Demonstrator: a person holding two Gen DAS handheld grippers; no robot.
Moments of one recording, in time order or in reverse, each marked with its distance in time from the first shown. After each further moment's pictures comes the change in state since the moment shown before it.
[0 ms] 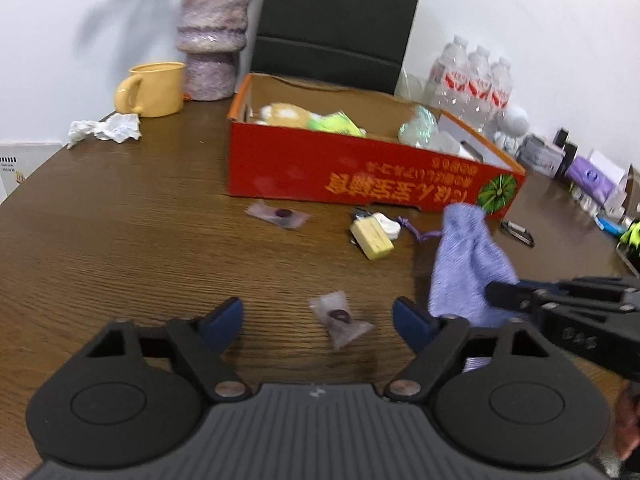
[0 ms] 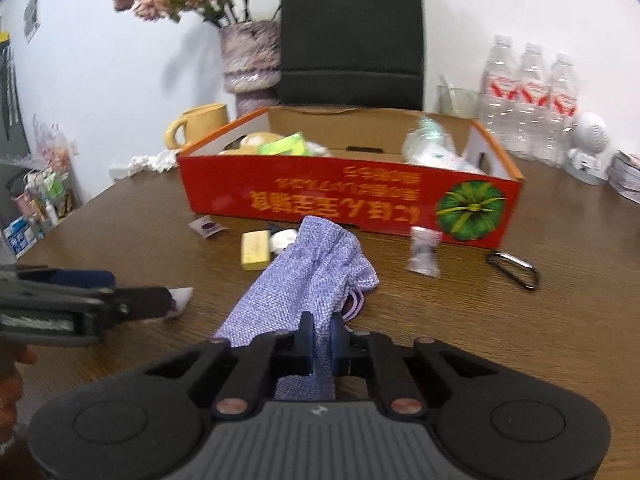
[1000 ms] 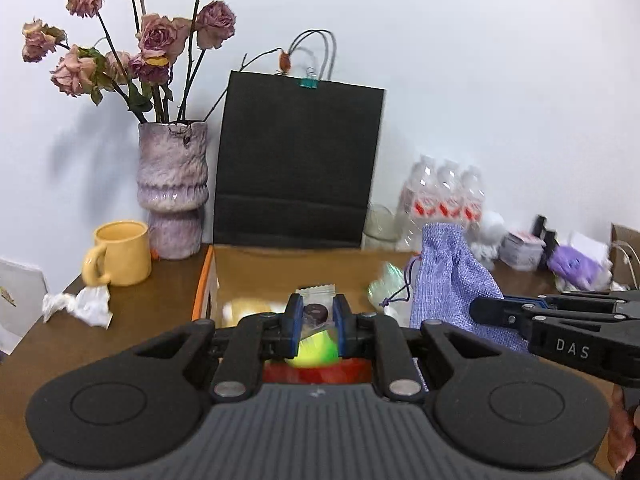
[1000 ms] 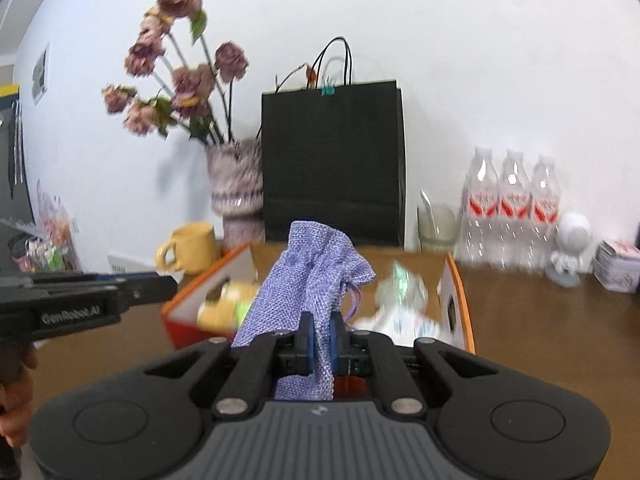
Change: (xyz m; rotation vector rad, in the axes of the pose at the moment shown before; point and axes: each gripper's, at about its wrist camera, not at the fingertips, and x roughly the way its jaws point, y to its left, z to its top) left arm -0.008 -0.024 0.119 0.074 -0.313 -0.043; right arm -0.015 -0.028 0.108 0.003 -0.259 0.014
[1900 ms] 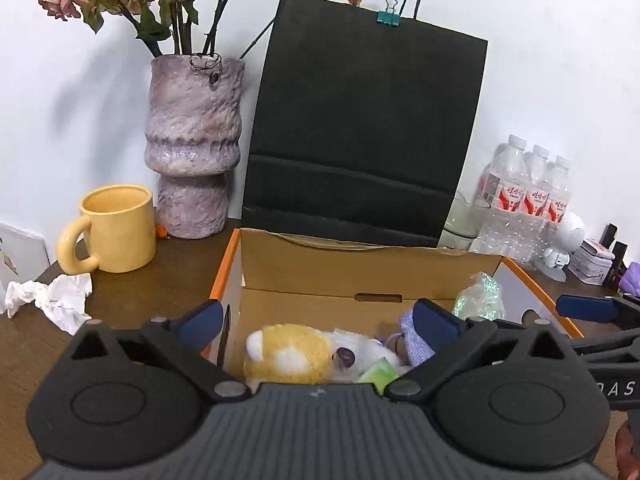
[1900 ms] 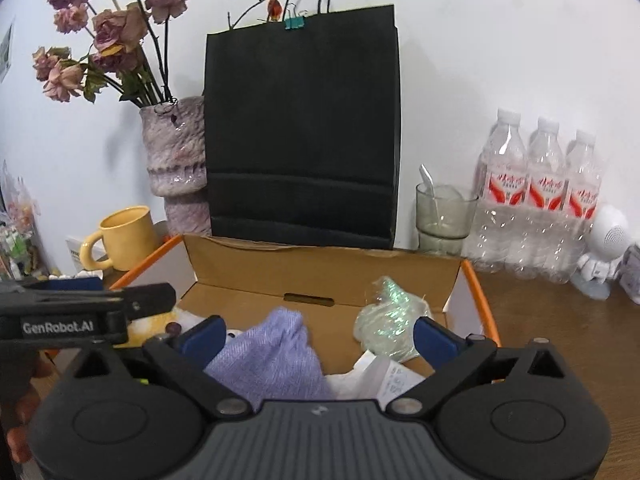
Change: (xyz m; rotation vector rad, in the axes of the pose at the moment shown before) left arm 0.118 0.043 0.002 -0.082 0.087 0.100; right arm 0.135 -0.022 0.016 -0.017 0.105 -0.075
